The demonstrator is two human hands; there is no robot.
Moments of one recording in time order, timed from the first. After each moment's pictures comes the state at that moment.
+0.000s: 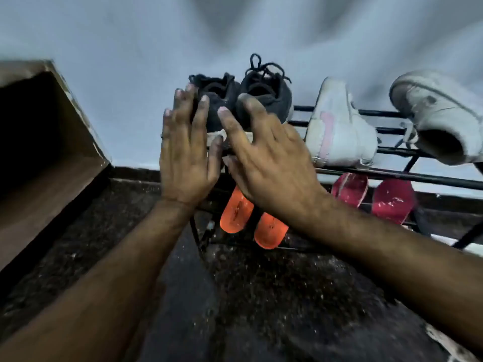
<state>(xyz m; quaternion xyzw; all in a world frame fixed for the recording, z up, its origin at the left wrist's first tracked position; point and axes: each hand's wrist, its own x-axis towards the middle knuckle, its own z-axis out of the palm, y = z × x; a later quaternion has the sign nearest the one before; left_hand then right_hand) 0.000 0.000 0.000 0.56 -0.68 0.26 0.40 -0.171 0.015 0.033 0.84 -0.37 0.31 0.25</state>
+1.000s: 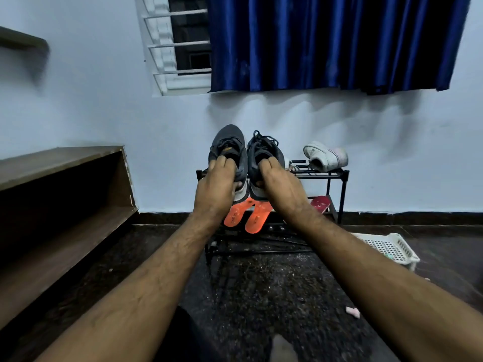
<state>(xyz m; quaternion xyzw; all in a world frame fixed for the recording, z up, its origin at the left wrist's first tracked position) -0.079 0.297 0.072 0.57 -0.70 0.21 0.36 -0.239 0.270 0.065 0.78 -0.48 0.35 0.21</state>
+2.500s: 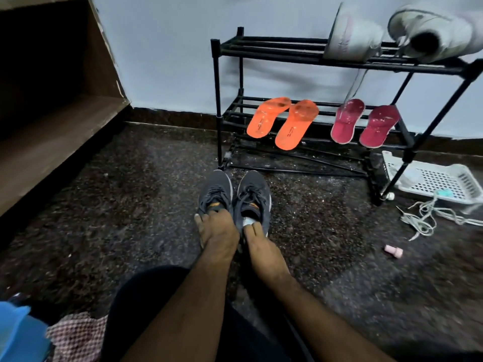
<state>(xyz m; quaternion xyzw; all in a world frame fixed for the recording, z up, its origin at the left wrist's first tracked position) -0.011 0.247 -0.252 0.83 -0.55 -0.09 -0.01 -0.132 0.277 -0.291 0.83 -0.53 0.11 -0.15</state>
